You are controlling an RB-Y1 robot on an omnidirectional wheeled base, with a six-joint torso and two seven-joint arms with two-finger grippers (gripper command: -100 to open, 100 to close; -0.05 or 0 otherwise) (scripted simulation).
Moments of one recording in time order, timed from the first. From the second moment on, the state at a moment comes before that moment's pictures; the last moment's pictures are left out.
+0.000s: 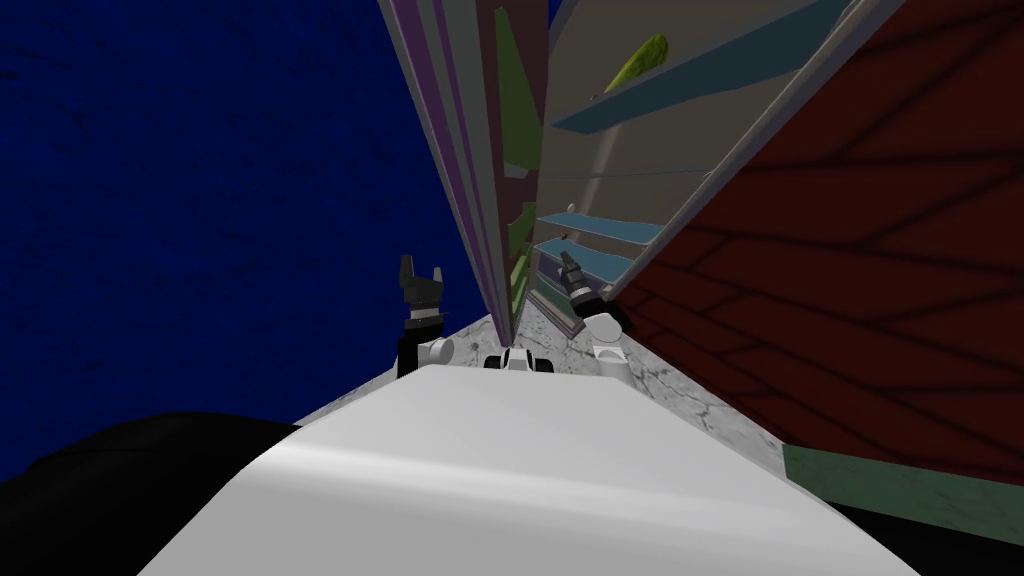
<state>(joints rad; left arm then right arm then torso) 0.46 0.00 0.02 -2.29 0.10 -0.38 0.05 0.10 -0.13 0.02 -2.10 -1.16 0.25 -1.87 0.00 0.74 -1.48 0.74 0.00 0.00</state>
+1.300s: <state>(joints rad) 0.46 0.00 0.02 -2.29 0.10 -0.38 0.05 0.13 -0.16 0.10 -1.99 -1.21 -0.03 -1.80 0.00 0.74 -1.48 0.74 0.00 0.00</state>
